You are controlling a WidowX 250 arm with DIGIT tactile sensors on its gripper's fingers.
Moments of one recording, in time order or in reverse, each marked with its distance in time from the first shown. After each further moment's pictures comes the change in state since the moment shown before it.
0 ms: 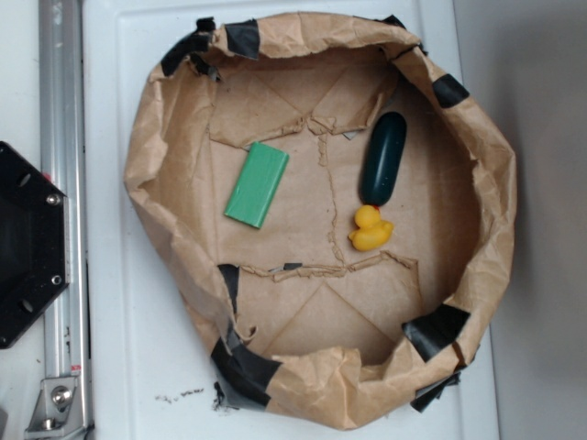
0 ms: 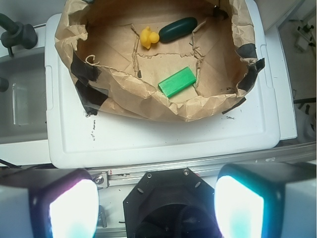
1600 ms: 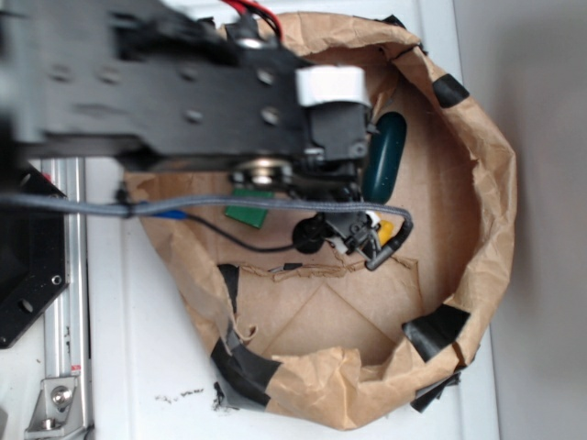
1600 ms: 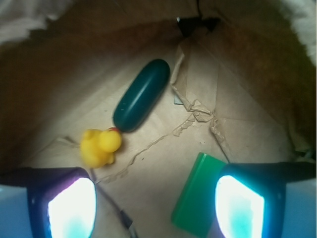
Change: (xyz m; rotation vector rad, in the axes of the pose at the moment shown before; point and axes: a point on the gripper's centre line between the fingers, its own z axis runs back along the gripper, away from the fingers) arm 0.133 0.030 -0.155 0.044 -0.115 0.616
